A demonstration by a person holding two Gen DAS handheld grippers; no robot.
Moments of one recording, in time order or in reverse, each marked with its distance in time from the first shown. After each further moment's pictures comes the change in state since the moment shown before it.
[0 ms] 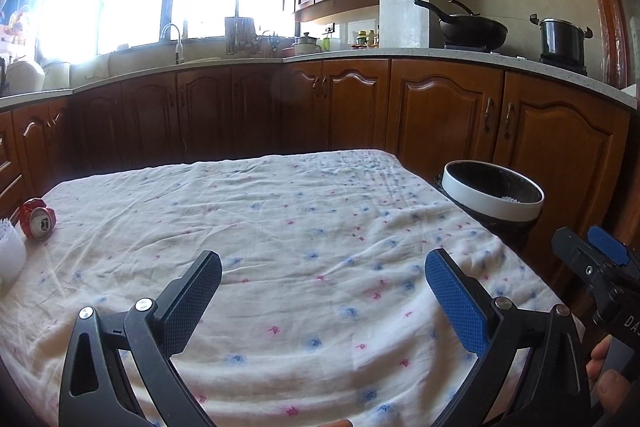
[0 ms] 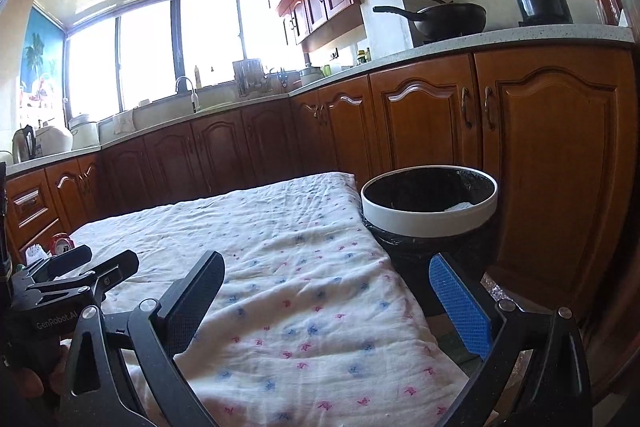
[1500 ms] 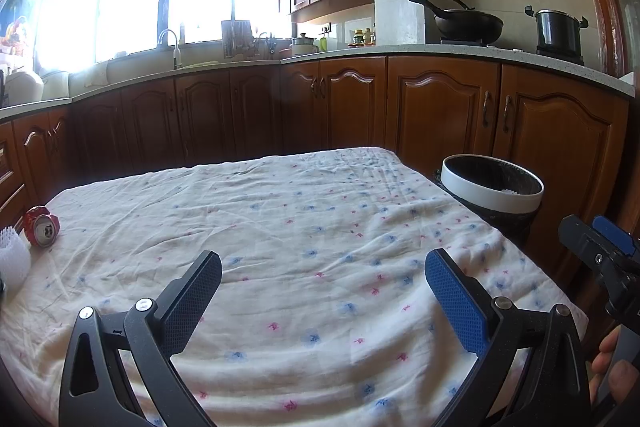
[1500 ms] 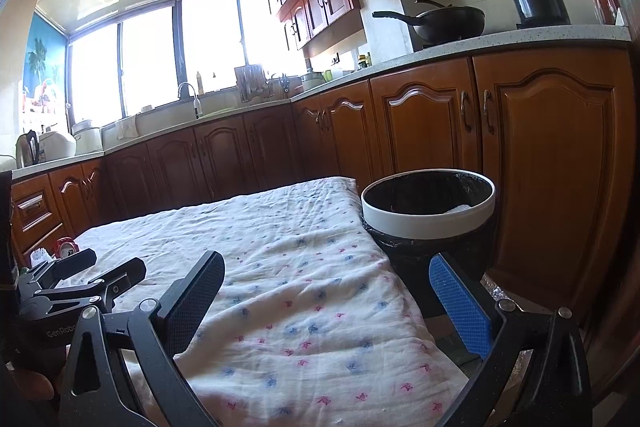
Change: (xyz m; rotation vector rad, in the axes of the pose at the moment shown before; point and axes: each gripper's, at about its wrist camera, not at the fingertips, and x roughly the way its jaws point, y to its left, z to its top) left arm 0.001 0.012 -0.003 0.040 0.001 -0.018; right arm -0.004 -0.004 0.001 0.013 -0.009 0.013
